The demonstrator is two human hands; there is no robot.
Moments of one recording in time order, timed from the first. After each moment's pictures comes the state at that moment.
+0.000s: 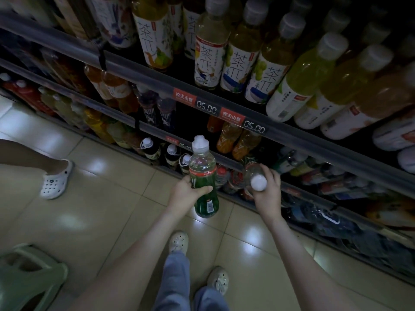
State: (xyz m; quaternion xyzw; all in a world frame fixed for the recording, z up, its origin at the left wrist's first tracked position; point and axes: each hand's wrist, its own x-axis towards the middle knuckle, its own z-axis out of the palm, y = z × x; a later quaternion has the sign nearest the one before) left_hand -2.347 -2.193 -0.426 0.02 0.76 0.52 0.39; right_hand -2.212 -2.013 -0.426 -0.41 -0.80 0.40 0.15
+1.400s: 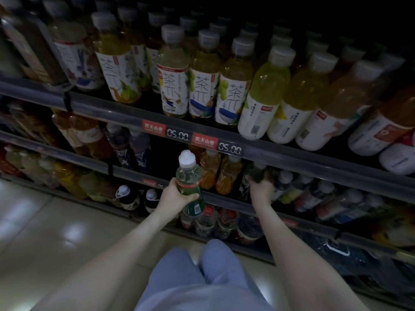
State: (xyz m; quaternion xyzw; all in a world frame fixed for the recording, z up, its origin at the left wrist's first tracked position) left_hand -2.412 -2.122 -0.474 0.21 0.81 0.46 0.29; right_hand -2.276 -1.918 -0.483 -0.54 -0.66 0.46 0.27
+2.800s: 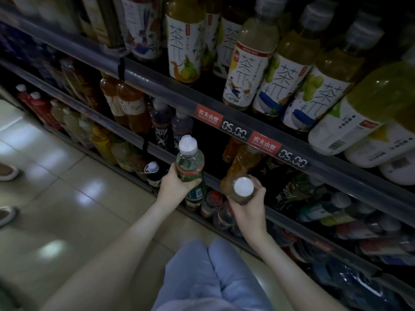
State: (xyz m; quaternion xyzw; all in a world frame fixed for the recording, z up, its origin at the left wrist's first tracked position) left_hand -2.466 -2.182 -0.493 0.10 0.81 0.54 0.21; right_hand -2.324 -2.037 -0.489 -0.32 -0.76 0.53 0.21
